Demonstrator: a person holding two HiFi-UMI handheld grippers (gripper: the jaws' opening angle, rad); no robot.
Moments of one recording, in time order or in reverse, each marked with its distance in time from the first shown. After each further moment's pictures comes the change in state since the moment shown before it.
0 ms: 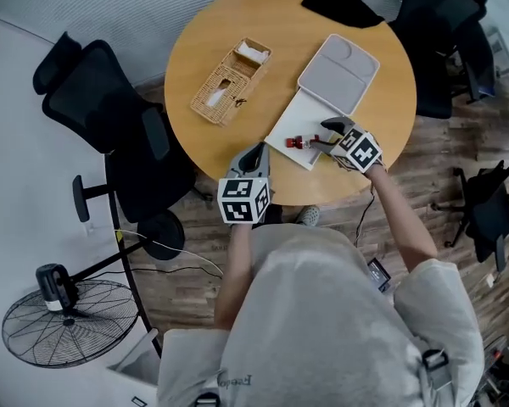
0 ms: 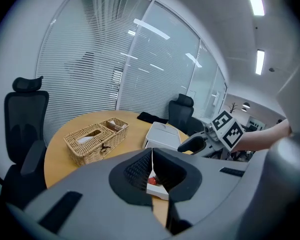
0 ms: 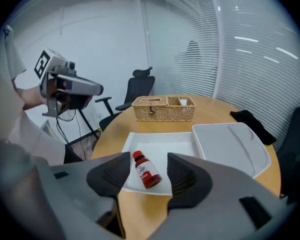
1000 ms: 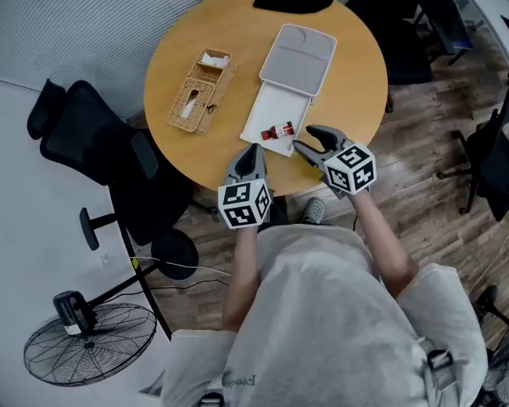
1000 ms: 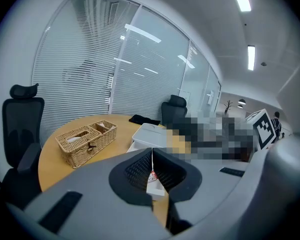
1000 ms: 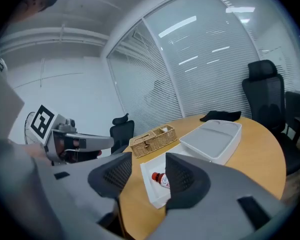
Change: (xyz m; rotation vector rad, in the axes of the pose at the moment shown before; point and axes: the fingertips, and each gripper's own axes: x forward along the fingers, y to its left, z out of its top) left arm -0.009 -0.069 -0.015 0.065 -0.045 -0.016; right arm -0.096 0.054 0.000 0.422 -0.505 -0.169
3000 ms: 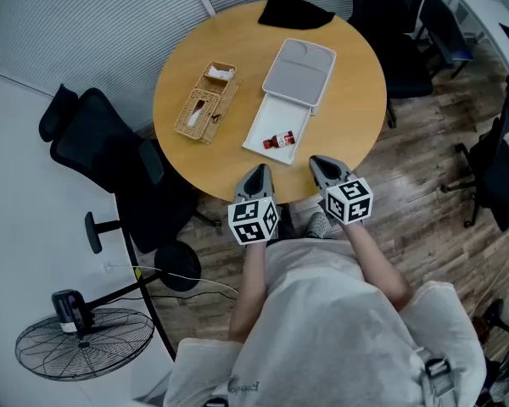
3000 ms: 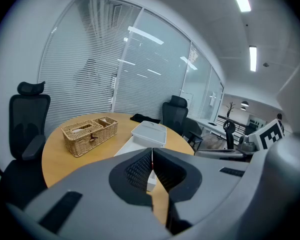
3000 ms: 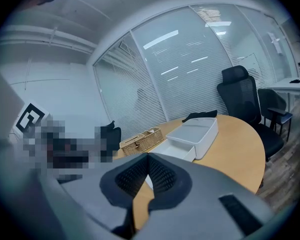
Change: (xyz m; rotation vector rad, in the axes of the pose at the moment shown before) left arm -0.023 -0.020 -0.031 -0.027 -0.018 0.029; right arm -0.040 0.005 -0.040 0.115 -0.124 -0.190
